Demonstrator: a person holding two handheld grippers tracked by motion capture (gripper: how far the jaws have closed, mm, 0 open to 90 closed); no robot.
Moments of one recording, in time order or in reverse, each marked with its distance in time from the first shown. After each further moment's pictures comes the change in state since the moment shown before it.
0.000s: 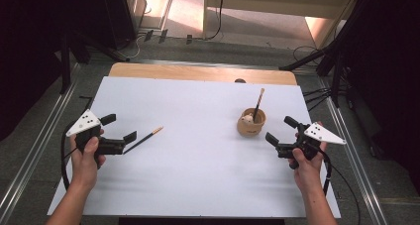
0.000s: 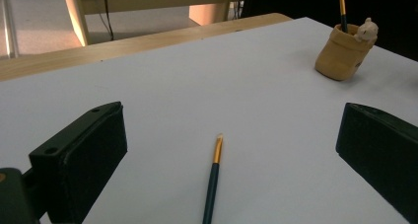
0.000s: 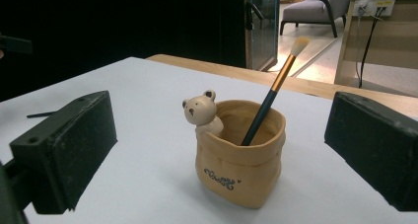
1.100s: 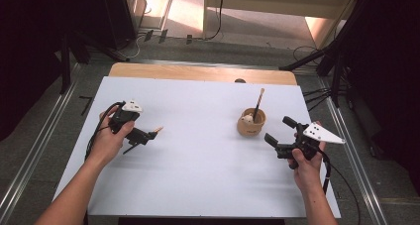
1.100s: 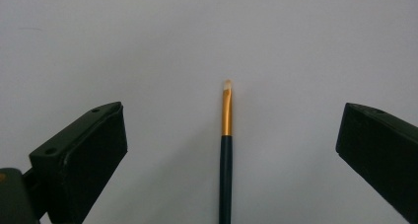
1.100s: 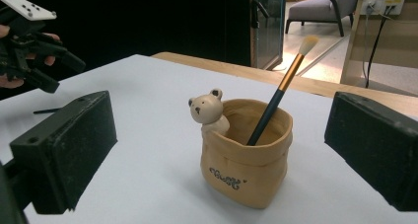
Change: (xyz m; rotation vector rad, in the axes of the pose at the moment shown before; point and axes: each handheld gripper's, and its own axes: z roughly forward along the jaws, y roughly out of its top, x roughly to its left) left arm -0.003 0.021 0.086 0.536 -0.018 0.143; right arm 0.001 0.000 0.001 0.007 0.019 -0.001
